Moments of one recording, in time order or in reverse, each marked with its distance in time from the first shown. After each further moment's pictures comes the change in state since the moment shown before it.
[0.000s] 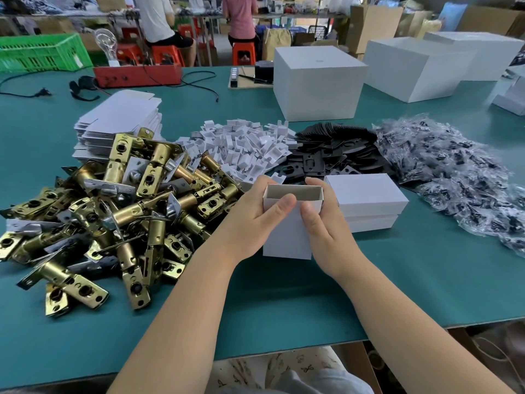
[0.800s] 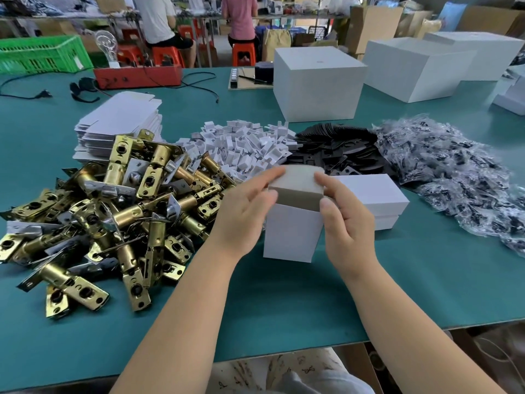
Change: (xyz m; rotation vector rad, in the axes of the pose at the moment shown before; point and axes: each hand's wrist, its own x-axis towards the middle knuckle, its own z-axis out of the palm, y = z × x) left_hand 0.000 0.011 -0.002 -0.114 0.158 0.018; right_hand -0.001 0.001 -0.007 -0.016 0.312 -0.247
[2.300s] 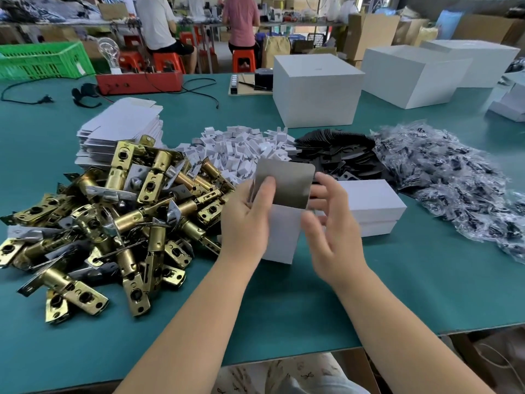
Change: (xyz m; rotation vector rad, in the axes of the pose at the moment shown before) left_hand -0.004 0.005 0.025 -0.228 0.334 -0.041; right_hand -0.003 -0.003 0.009 -0.131 -0.099 -0.066
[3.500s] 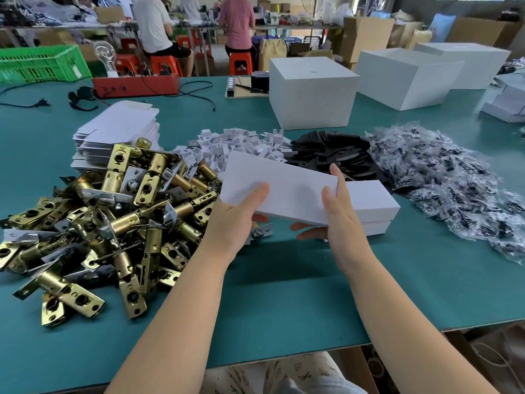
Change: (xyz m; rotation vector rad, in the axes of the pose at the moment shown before) left_hand 0.018 -0.011 -0.021 -0.163 -0.119 -0.211; right_hand 0.018 0.007 -0.014 0.487 -0.061 0.474
